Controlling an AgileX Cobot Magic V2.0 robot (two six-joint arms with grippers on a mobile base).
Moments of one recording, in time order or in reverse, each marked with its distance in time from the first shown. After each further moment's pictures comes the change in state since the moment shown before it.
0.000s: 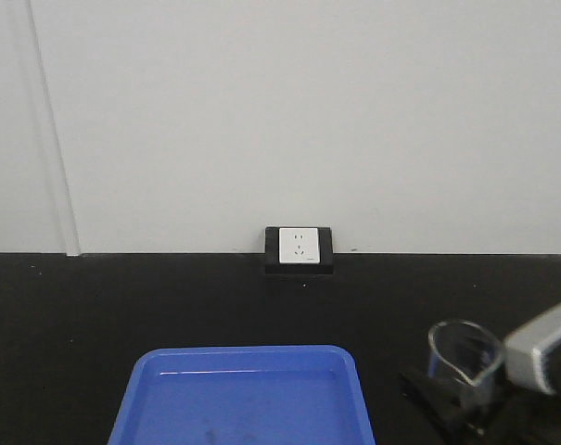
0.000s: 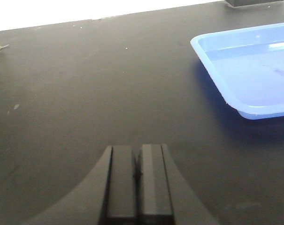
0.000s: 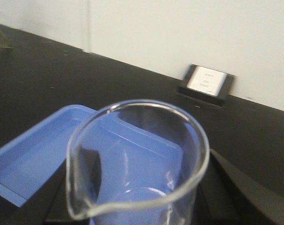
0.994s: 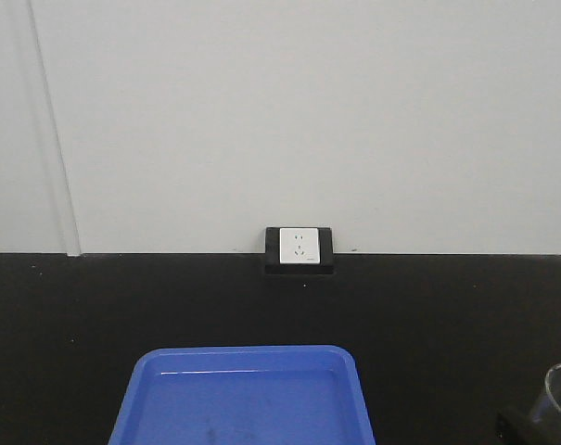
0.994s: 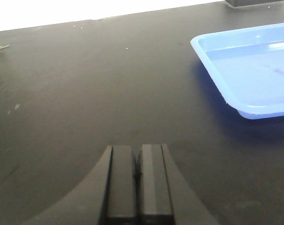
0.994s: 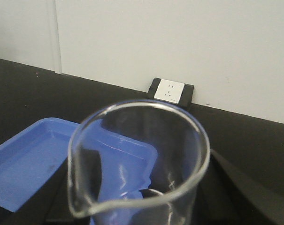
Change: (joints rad) left arm 0.000 0.000 0.000 0.000 0.000 0.000; right arm 0.000 -0.275 0.139 0.009 0.096 0.002
